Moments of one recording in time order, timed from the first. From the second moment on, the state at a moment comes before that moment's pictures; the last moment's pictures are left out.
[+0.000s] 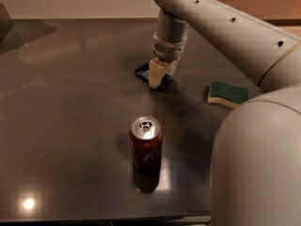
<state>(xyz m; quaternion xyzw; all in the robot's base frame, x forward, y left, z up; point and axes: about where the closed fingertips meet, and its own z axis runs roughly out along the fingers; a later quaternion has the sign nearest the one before) 0.657 -0.047 0.826 -0.43 0.90 0.04 0.07</state>
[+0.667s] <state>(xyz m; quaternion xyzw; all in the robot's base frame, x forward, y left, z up) 0.653 -0.048 0.825 -0.43 0.90 0.04 0.06</state>
